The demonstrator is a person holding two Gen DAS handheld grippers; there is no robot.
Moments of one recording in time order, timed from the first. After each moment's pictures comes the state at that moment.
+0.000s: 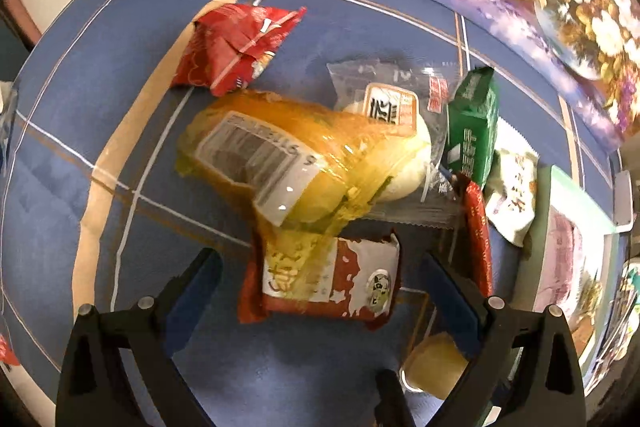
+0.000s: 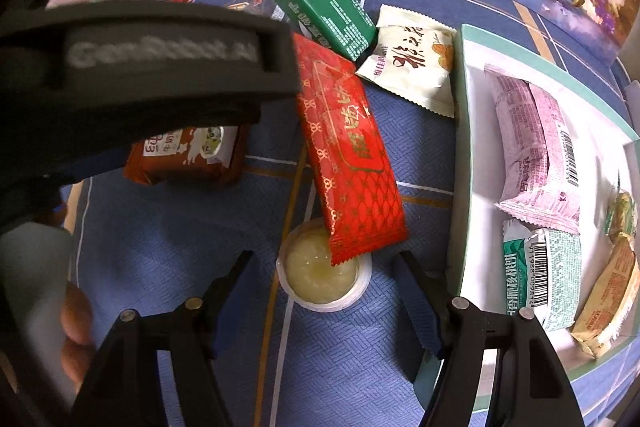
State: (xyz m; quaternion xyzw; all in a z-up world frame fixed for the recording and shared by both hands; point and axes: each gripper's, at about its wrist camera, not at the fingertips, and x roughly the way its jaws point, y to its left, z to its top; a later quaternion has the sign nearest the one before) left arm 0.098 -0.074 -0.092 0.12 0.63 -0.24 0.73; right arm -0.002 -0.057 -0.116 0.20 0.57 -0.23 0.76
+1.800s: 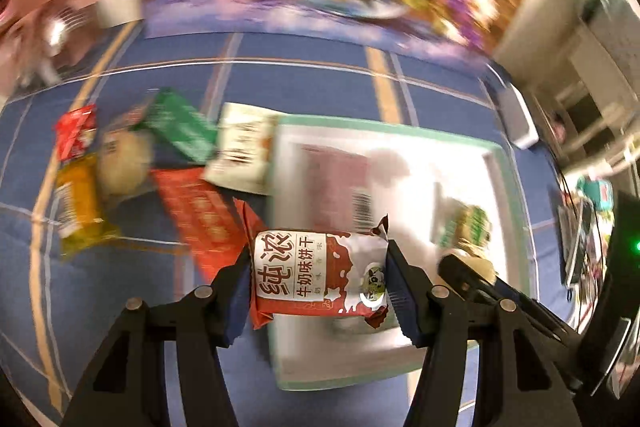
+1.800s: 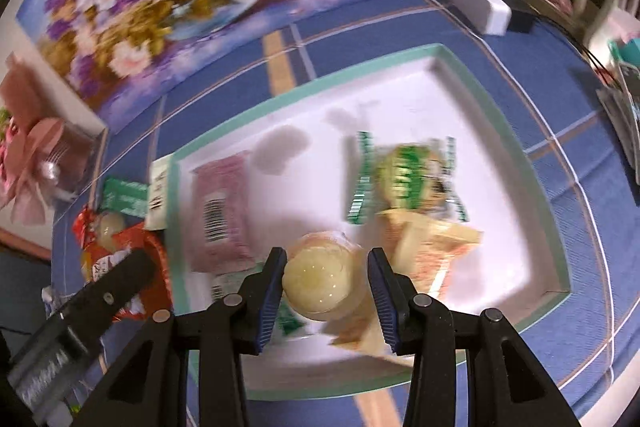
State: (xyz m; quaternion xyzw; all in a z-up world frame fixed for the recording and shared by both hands) left arm -0.048 -0.132 -0.012 0.16 0.56 -0.41 0.70; right arm -0.184 -0.224 -0.051 0.38 0.42 -0.38 0.73
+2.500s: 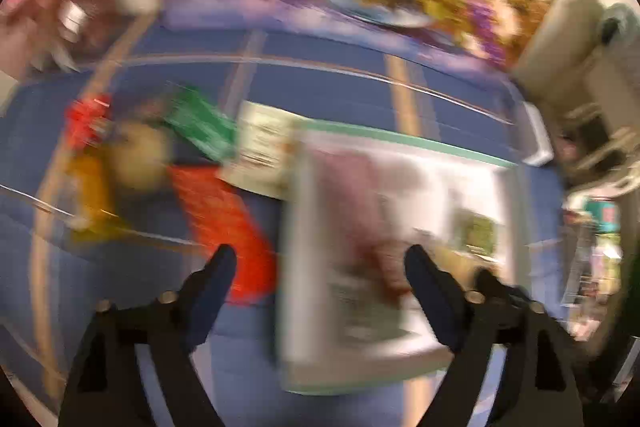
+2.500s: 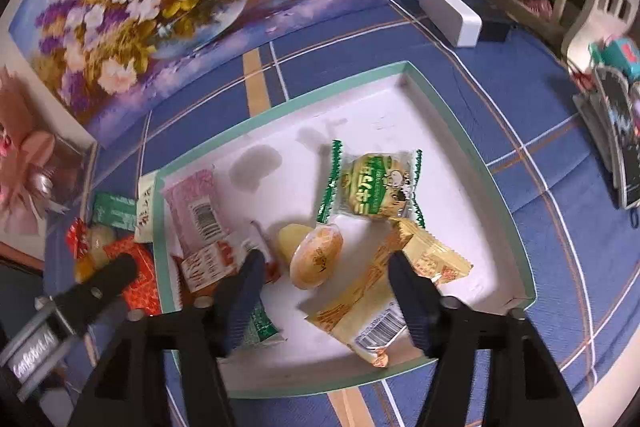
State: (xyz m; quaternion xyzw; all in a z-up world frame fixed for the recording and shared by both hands) left arm -0.022 -0.113 -0.009 0.15 0.56 -0.35 0.73; right arm -0.194 -0.226 -0.036 0.36 0.42 -0.39 0.73
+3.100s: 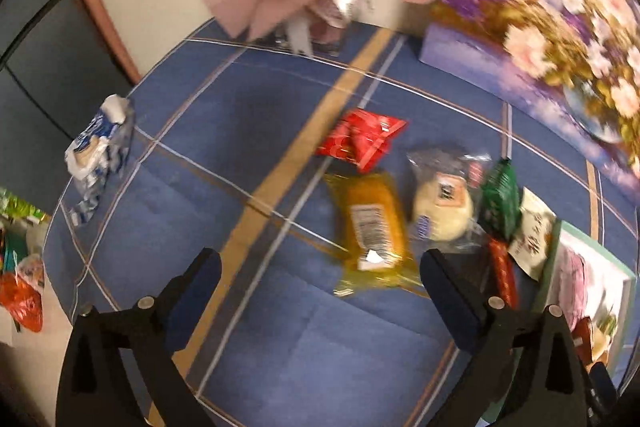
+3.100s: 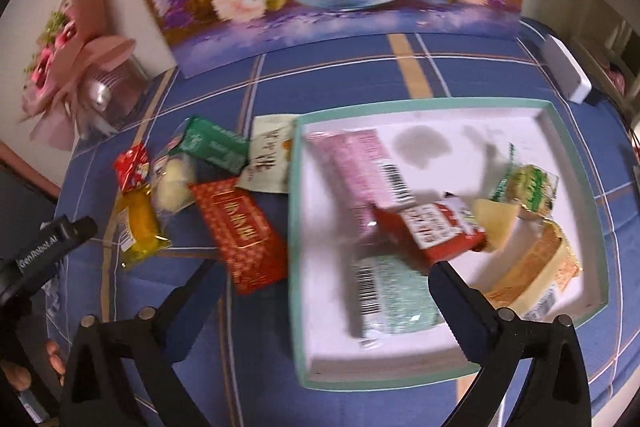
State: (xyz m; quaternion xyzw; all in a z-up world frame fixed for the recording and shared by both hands) left arm 0.095 0.030 -0.010 0.11 0.54 -0.12 0.82; right arm -0.087 -0.145 -0.026 0.29 0.46 -0.31 0.79
